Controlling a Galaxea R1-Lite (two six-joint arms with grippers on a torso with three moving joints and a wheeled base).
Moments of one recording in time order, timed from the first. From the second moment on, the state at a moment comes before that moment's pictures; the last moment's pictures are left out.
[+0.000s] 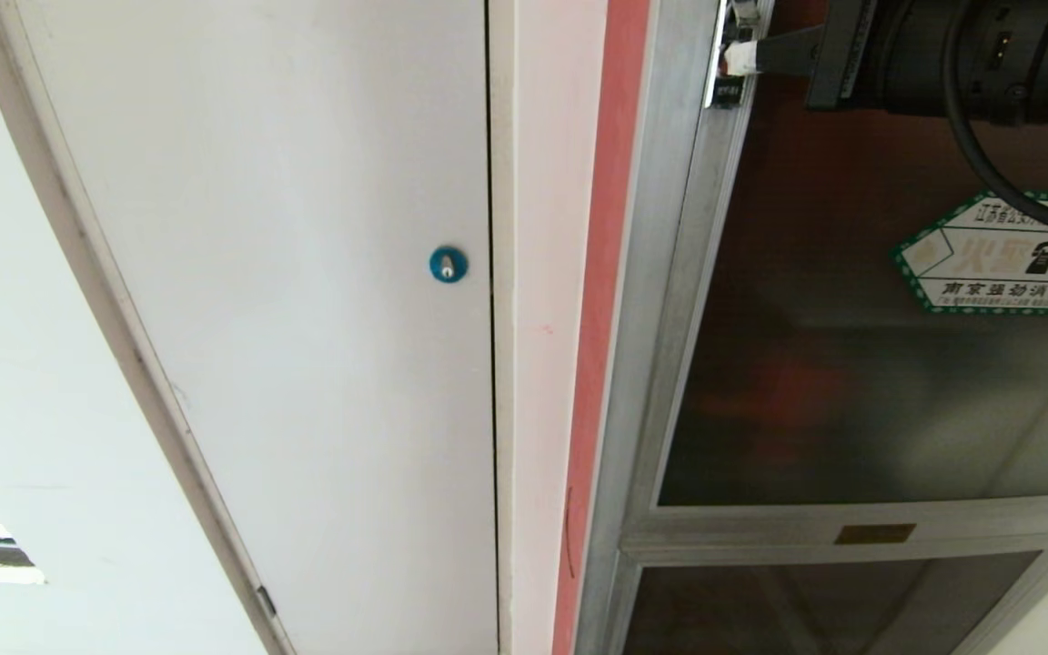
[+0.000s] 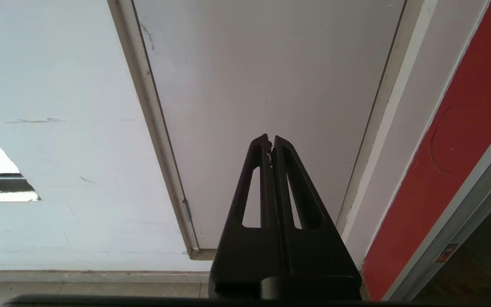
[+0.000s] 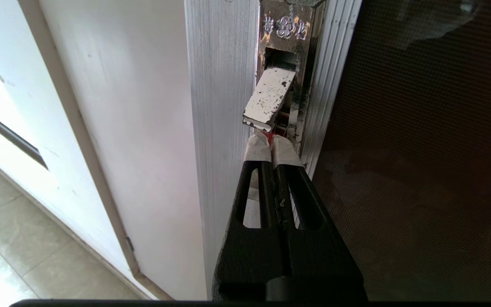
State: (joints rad) left arm 0.00 0.00 0.00 0.00 0.00 0.01; right arm 0.39 1.62 -1.74 0.08 0.13 -0.02
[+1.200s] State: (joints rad) left arm 0.00 0.00 0.00 0.00 0.00 0.01; right arm 0.76 1.41 -1.27 -0.30 -0.36 -0.03
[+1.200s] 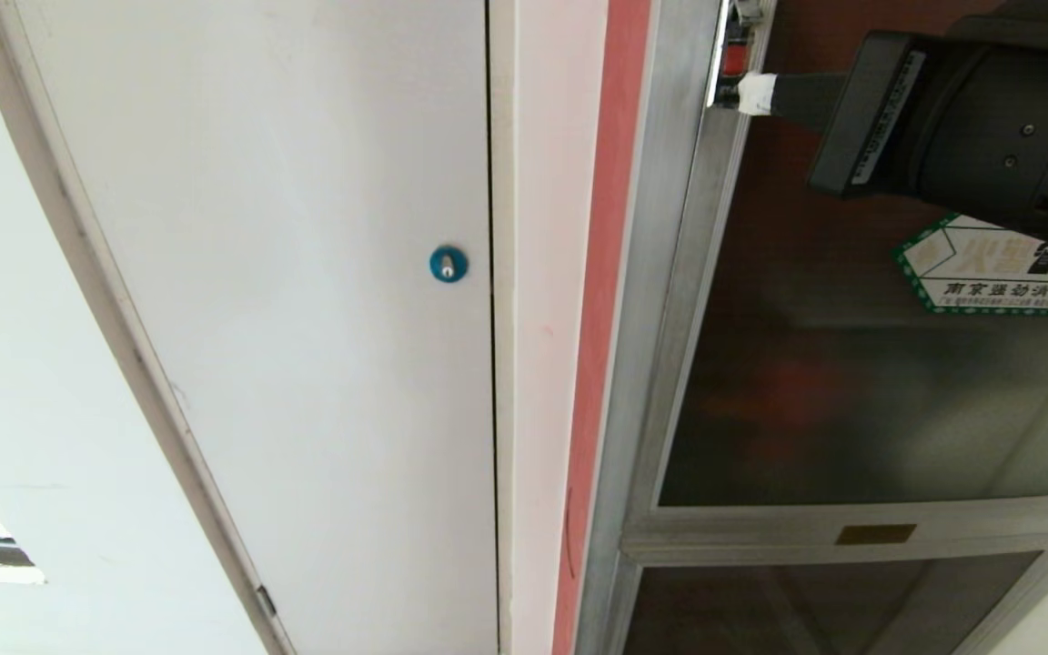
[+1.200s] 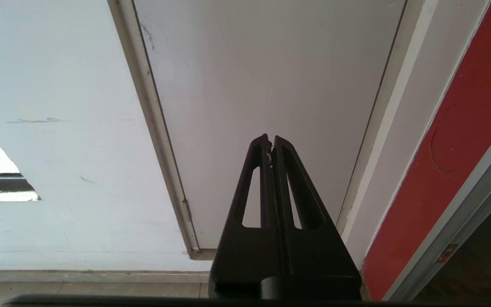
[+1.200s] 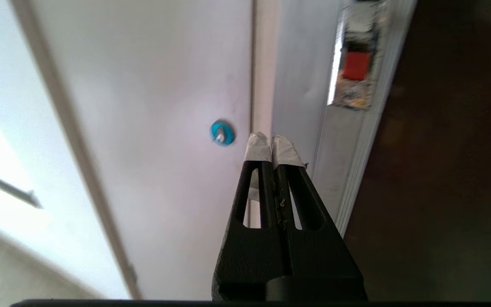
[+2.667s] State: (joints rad) left arm 0.00 0.00 0.00 0.00 0.00 0.01; right arm 0.80 1.55 -1.10 -0.98 -0.62 -0.33
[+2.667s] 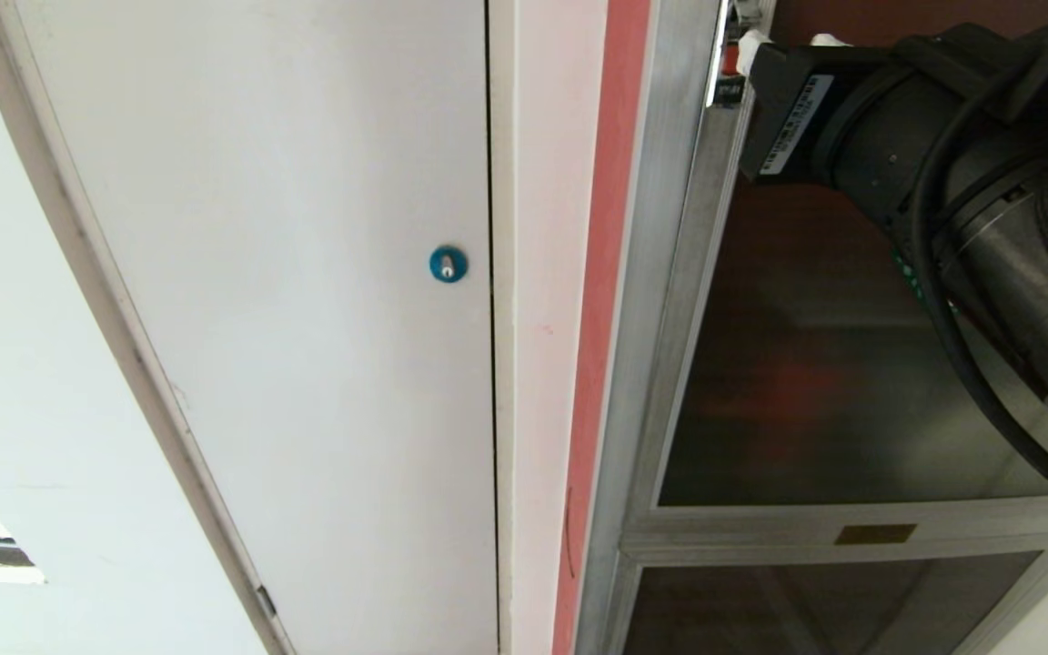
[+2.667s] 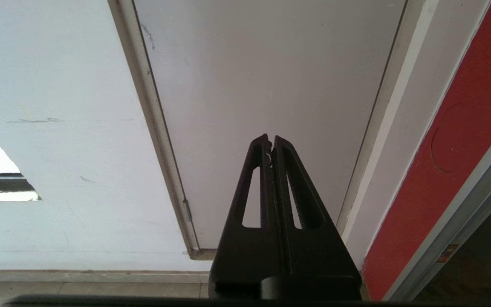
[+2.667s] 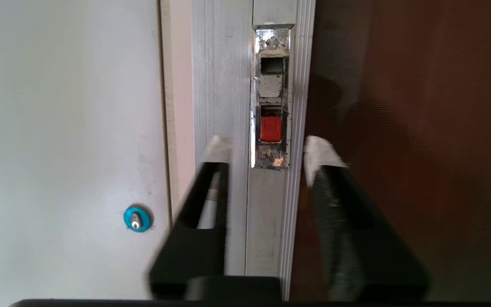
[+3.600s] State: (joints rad) left arm 0.00 0.00 0.00 0.00 0.00 0.01; right arm 0.71 1.63 -1.24 -0.98 -0.65 -0.33
